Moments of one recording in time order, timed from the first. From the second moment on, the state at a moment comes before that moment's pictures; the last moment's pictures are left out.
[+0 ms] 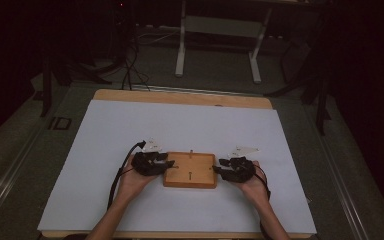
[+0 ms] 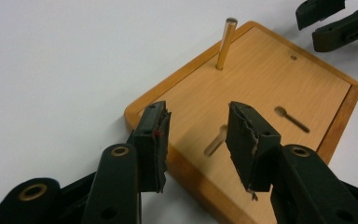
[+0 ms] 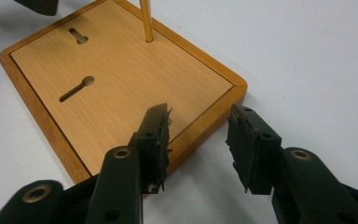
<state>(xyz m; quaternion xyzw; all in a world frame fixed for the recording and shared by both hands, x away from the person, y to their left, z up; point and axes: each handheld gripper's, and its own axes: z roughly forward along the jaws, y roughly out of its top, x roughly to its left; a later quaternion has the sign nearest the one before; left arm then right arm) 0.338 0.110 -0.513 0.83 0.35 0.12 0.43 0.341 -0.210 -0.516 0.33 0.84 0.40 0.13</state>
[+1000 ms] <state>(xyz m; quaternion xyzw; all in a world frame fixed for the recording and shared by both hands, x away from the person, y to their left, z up) 0.371 0.065 -0.515 0.85 0.31 0.10 0.43 0.334 -0.212 -0.521 0.33 0.84 0.40 0.12</state>
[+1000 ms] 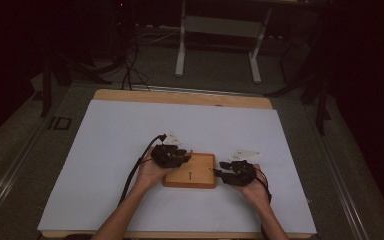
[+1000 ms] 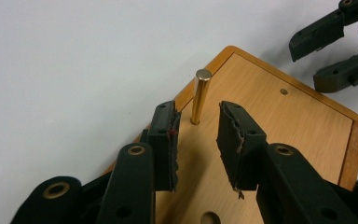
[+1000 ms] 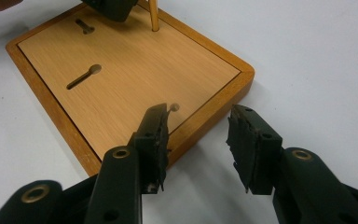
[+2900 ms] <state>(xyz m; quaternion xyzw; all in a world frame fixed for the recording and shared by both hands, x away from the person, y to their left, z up) 0.405 0.060 -0.527 0.83 0.32 -0.01 0.46 0.319 -0.219 -0.520 0.29 0.85 0.42 0.11</state>
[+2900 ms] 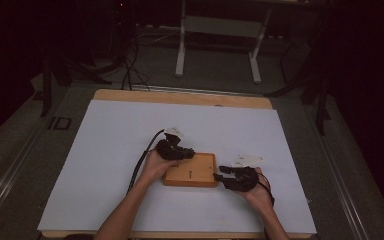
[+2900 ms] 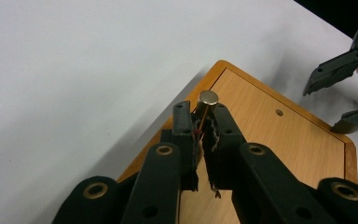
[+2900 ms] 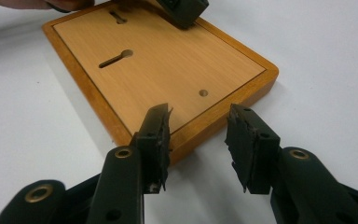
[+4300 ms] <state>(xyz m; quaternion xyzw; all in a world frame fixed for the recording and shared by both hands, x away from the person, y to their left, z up) 0.433 0.064 -0.524 0.83 0.35 -0.11 0.43 0.319 -0.195 -0.536 0.24 0.88 0.39 0.16</state>
